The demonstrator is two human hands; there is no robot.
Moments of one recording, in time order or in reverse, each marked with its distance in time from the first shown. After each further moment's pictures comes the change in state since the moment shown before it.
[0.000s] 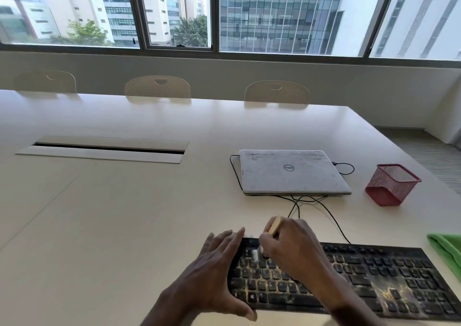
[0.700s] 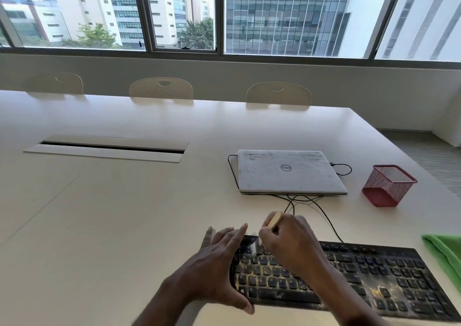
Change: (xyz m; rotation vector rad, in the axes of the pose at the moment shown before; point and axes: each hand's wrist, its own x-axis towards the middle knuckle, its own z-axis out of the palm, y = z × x) left_hand 0.010 0.022 -0.003 0.010 -0.073 -0.056; right_hand -0.003 0.014 -0.011 0.084 0.052 -0.025
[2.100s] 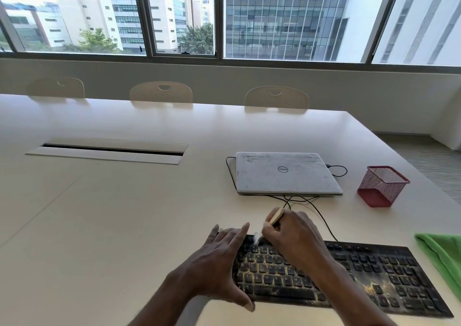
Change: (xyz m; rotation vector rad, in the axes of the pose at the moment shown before) left_hand 0.006 0.011 -0.001 0.060 -0.026 0.015; right_hand -0.002 0.009 -0.012 -0.123 0.042 -0.055
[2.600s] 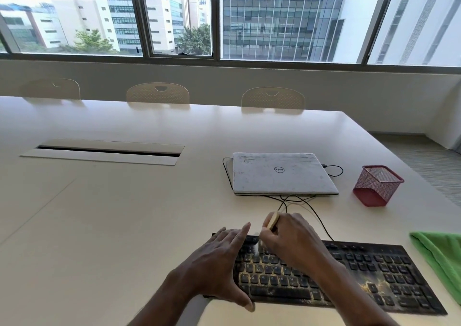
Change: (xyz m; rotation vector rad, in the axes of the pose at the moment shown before) left_hand 0.005 0.010 -0.004 -0.020 -0.016 -0.004; right_hand -0.002 0.005 -0.004 -0.001 -0.083 -0.010
